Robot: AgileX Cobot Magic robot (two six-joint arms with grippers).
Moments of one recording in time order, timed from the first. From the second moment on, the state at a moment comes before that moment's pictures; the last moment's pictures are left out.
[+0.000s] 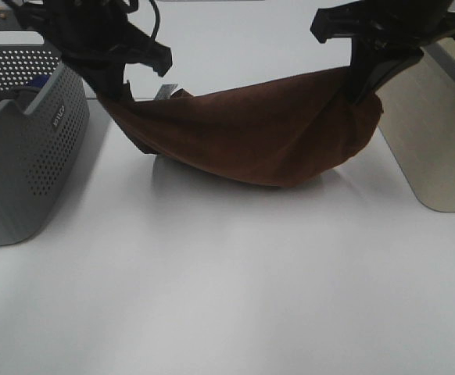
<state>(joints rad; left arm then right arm) -0.52 1.91 -1.73 0.13 1.21 -0.15 0.37 1.71 -1.53 0.13 1.22 -0.05</state>
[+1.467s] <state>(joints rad) -0.88 1.51 -1.08 0.06 1.20 -0.55 0.38 1.18 -0.80 0.31 1.21 -0.06</state>
